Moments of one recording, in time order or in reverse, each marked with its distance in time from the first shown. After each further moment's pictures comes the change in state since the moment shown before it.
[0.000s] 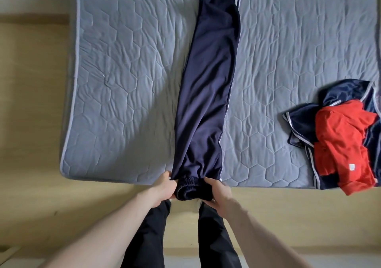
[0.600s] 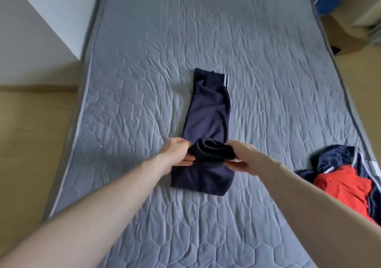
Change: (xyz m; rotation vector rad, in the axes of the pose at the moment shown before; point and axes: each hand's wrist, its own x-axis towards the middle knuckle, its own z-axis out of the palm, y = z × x) left_hand -0.014 0.327 -0.042 -0.116 0.118 0.441; right_hand -0.068 -0.338 0.059 -0.308 0.048 -0.421
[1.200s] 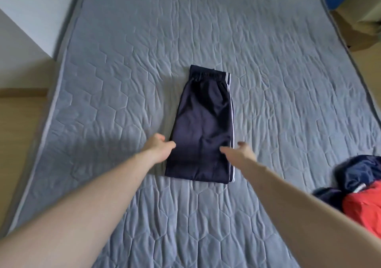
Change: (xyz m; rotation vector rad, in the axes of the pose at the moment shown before) left_hand 0.180 -0.013 -0.025 0.610 0.216 0.070; right_hand 0.155 -0.005 0.021 -0.307 0.284 -0.236
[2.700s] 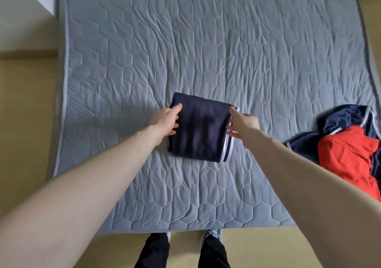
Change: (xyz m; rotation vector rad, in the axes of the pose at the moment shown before) left_hand -0.128 -0.018 0.003 -0.439 -0.116 -0.110; right_hand -0.102 0.036 -0.034 0.401 -0.066 0.195
